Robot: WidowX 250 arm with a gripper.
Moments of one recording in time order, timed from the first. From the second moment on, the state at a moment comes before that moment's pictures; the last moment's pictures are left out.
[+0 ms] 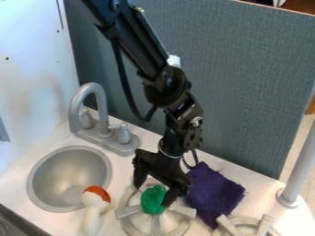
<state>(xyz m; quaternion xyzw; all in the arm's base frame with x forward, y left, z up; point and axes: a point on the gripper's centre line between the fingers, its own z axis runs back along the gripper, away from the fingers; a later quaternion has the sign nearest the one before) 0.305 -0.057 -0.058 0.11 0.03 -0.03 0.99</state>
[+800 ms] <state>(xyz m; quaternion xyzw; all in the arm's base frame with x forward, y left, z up) 0.305 -0.060 -0.077 0.10 0.04 -0.02 0.99</state>
